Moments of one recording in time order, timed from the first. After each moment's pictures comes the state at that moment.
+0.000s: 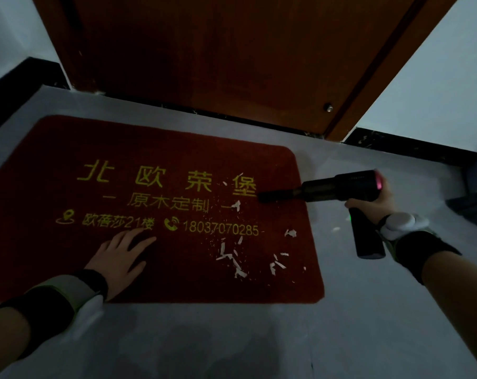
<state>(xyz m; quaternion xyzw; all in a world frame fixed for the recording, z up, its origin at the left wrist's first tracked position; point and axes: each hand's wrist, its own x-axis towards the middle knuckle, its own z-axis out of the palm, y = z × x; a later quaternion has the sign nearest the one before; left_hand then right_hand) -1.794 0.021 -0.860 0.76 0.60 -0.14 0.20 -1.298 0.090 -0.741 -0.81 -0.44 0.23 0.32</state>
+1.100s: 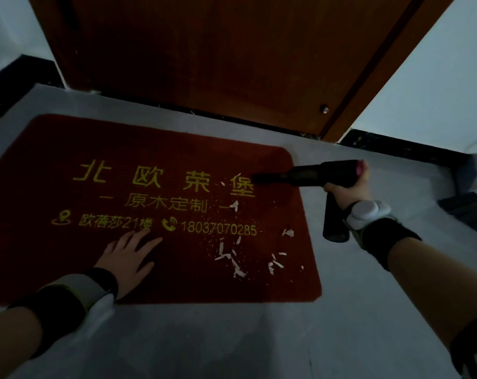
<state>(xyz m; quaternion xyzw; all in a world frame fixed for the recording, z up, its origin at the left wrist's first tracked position) -1.775 0.024 -0.856 0.76 0.59 -0.18 0.20 -1.346 0.114 -0.743 -0.82 -0.40 0.22 0.36</state>
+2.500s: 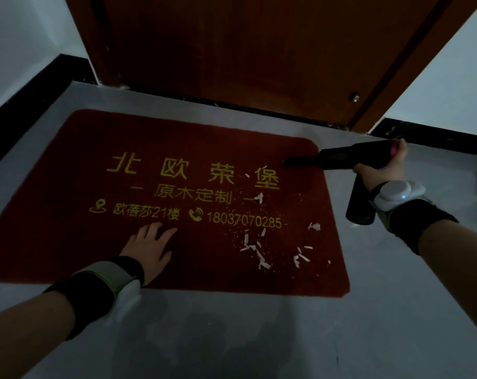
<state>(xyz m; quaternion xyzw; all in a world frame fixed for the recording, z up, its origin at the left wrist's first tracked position) -1.783 0.018 -0.851 0.73 0.63 -0.18 0.19 -1.357 0.130 -0.734 -0.82 -0.39 0.19 0.37</state>
